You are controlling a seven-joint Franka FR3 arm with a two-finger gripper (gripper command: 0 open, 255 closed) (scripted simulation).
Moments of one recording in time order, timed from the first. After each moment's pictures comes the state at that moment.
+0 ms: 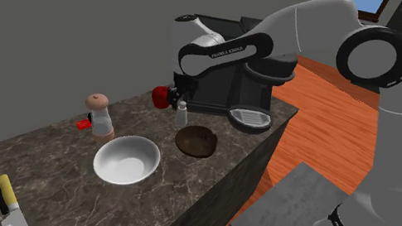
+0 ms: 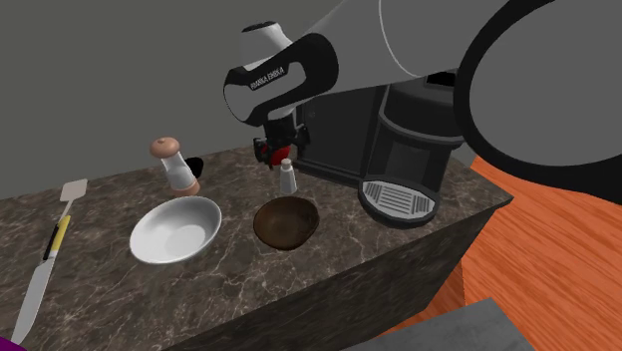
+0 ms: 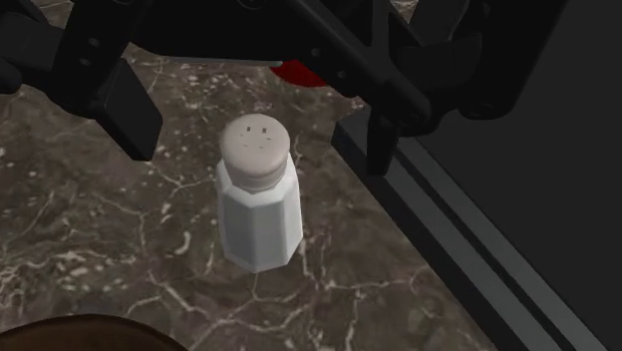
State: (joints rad) arm 0.11 0.46 0.23 -1.59 -0.25 2.06 0.24
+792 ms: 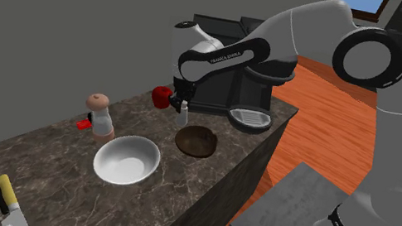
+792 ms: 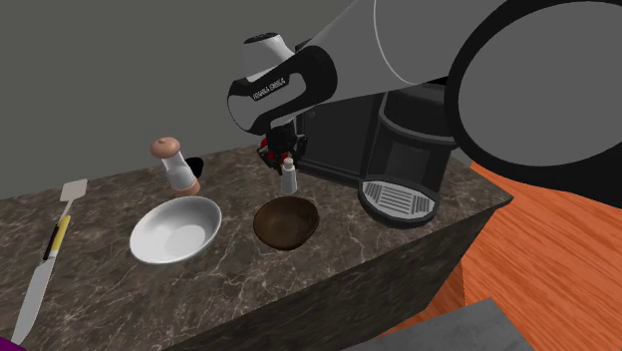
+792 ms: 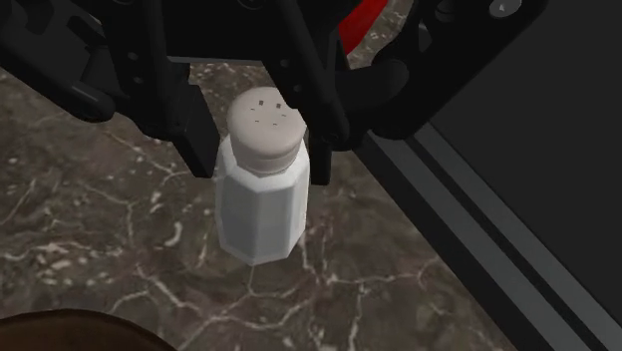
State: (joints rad) arm 0.11 0.48 0.23 -1.61 -0.26 2.10 0.25
